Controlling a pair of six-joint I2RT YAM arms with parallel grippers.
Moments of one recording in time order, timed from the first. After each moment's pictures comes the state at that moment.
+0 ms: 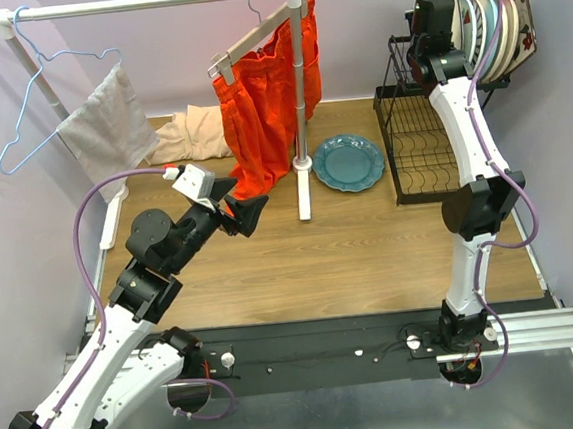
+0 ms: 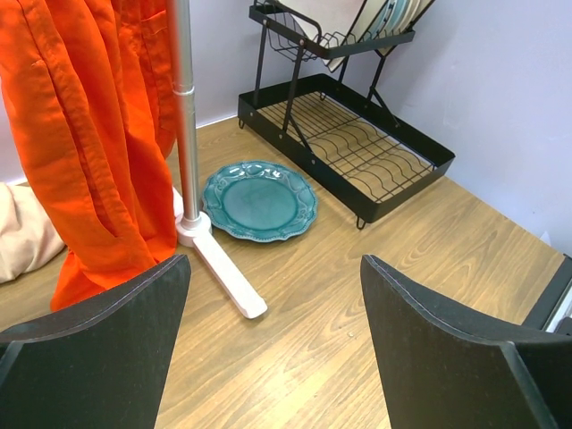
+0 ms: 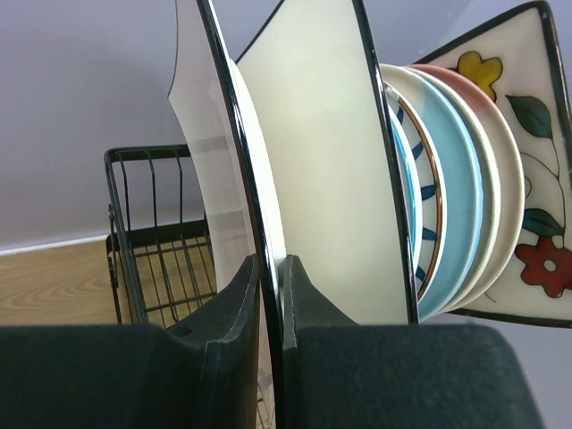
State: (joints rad) left arm -0.58 0.70 0.83 -0.05 0.14 -0.18; right arm 0.16 2.07 2.38 -0.47 0.59 -0.29
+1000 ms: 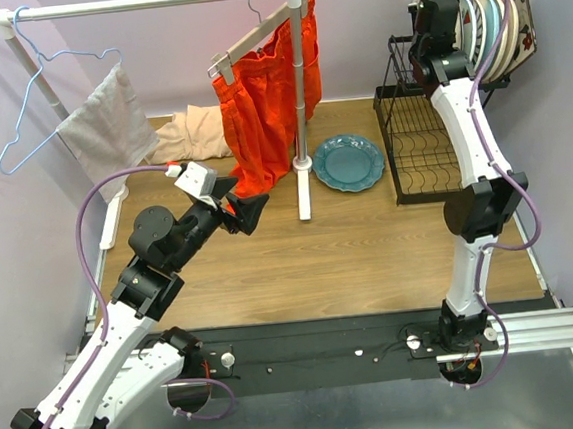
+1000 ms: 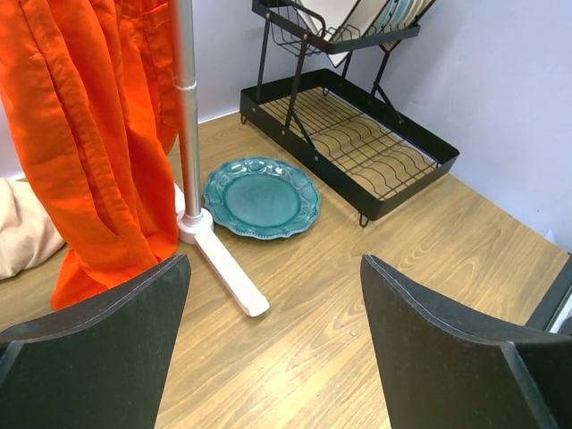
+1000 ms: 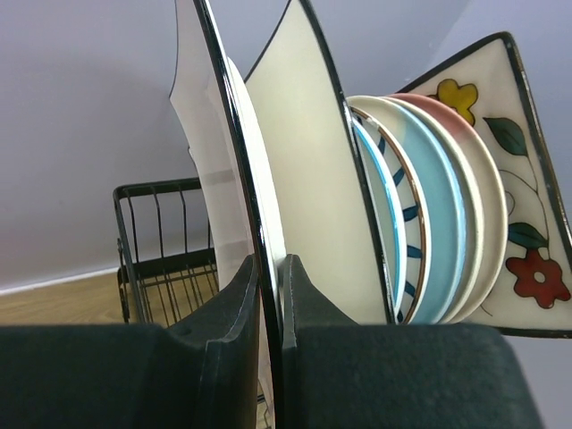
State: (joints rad) left arm -0.58 0.72 0.83 -0.04 0.15 -0.18; right arm 0.16 2.05 2.35 -0.37 0.58 -0.29
